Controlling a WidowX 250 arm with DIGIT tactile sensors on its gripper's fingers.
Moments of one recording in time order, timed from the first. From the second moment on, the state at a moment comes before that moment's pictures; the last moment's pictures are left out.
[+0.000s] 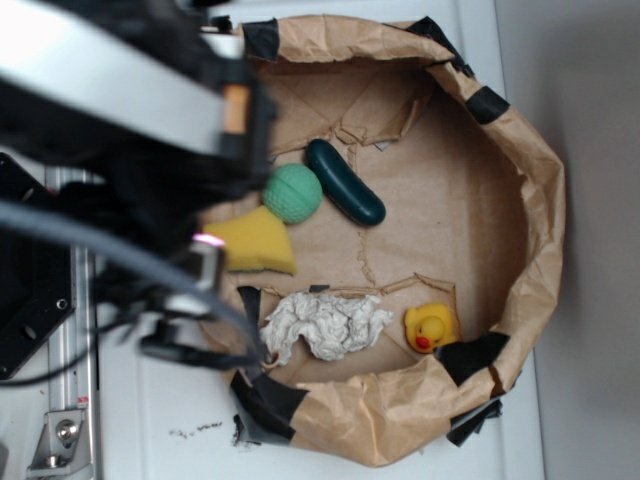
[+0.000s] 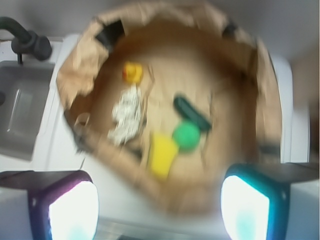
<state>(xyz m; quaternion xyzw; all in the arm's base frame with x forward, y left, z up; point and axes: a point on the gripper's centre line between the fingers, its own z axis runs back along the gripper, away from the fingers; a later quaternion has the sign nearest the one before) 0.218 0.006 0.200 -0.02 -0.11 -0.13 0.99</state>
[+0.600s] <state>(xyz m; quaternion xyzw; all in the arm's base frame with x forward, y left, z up) 0.279 0.024 0.069 -0.06 -0.09 -0.34 0.93</state>
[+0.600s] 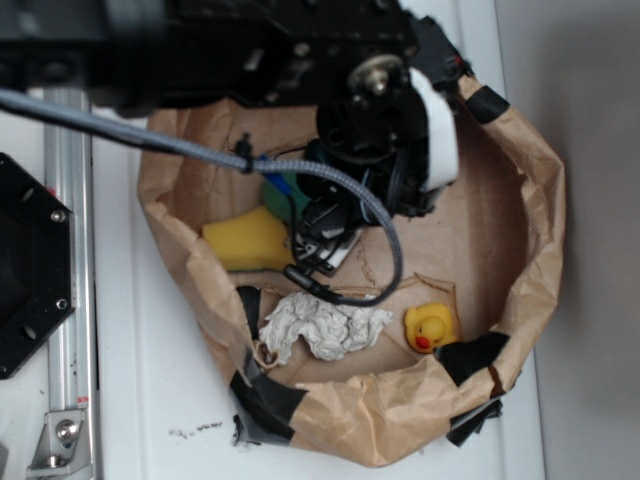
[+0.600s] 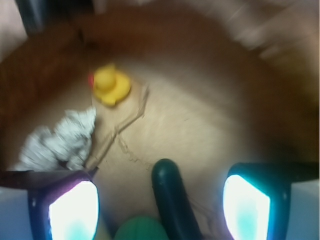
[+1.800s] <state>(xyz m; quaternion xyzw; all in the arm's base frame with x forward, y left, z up) 0.252 0.056 0.053 0.12 -0.08 -0.06 0.99</state>
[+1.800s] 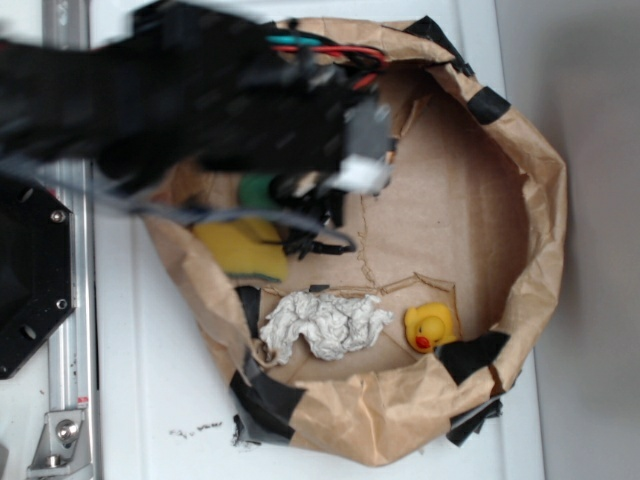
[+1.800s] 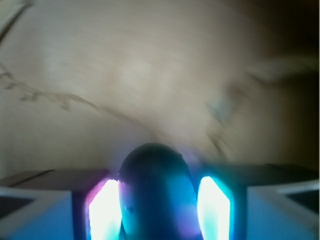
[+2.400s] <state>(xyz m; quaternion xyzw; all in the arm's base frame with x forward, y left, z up) 0.247 0.028 0.144 0.02 -0.17 0.18 0.97</state>
